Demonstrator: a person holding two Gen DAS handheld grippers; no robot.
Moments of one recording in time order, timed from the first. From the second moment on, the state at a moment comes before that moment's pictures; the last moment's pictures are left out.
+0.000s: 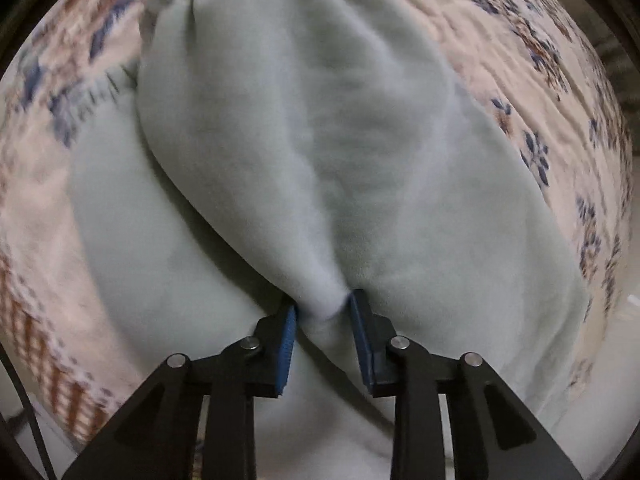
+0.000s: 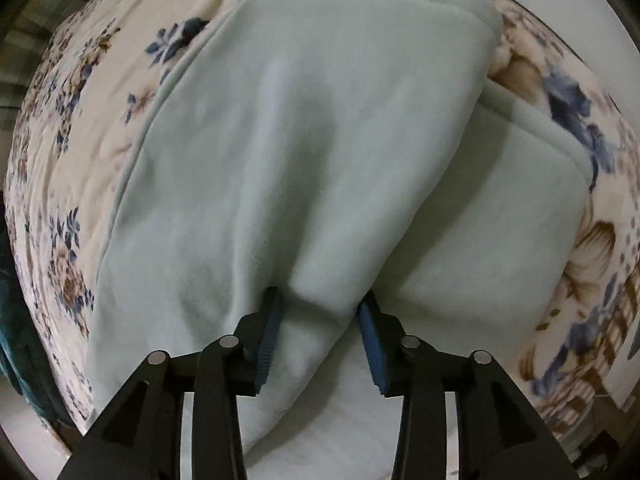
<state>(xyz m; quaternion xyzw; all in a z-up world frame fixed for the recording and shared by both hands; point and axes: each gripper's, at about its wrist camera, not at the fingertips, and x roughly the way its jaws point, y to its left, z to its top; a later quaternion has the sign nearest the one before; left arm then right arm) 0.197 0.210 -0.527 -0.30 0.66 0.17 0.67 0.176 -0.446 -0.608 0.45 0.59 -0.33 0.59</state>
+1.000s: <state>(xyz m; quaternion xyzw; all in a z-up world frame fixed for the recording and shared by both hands) 0.104 0.235 -0.473 -0.20 0.65 0.20 0.71 0.089 -0.448 -0.523 0.37 0.58 -0.35 0.63</state>
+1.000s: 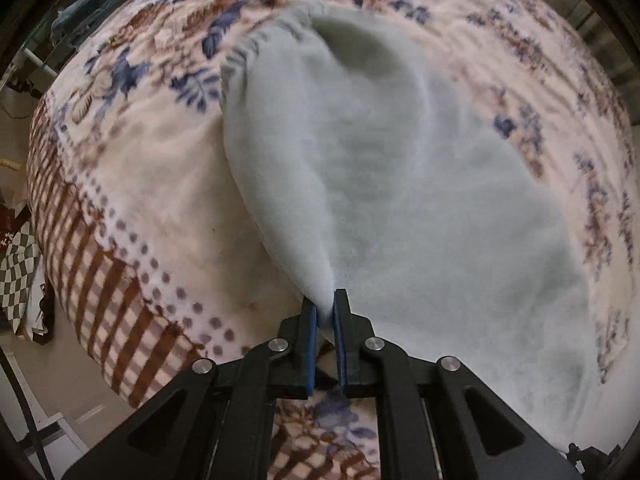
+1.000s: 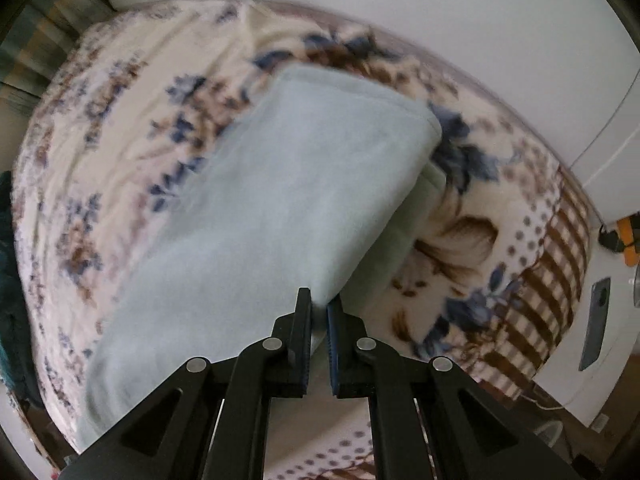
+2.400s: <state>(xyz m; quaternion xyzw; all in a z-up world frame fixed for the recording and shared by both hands) 0.118 0.058 -0.532 -0.26 0.72 0.07 0.64 0.073 -0.296 -0.592 0.50 0.58 -0.15 0.62</state>
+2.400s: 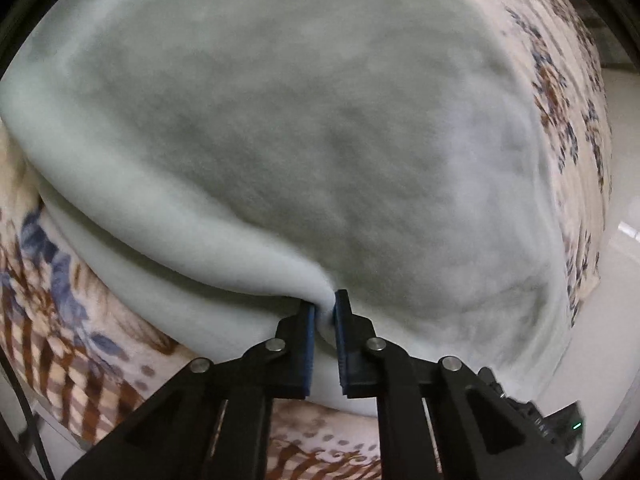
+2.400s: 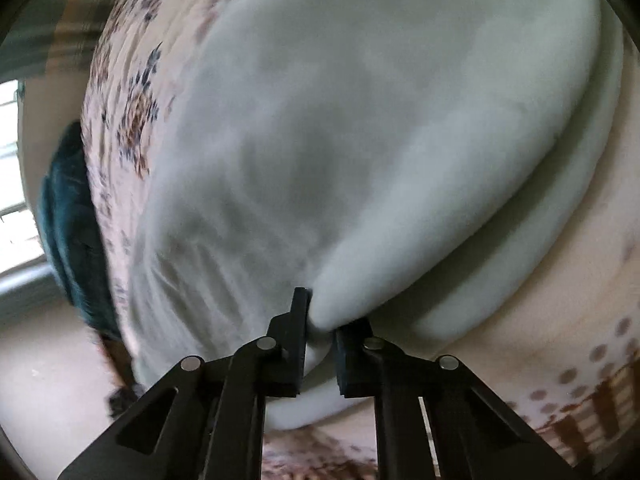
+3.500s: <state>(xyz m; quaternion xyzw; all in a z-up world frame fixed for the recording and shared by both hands) 0.088 -0.078 -0.399 0.07 0.67 -0.06 0.74 0.038 -0.418 -0.512 0.39 0.61 -0.28 0.63</state>
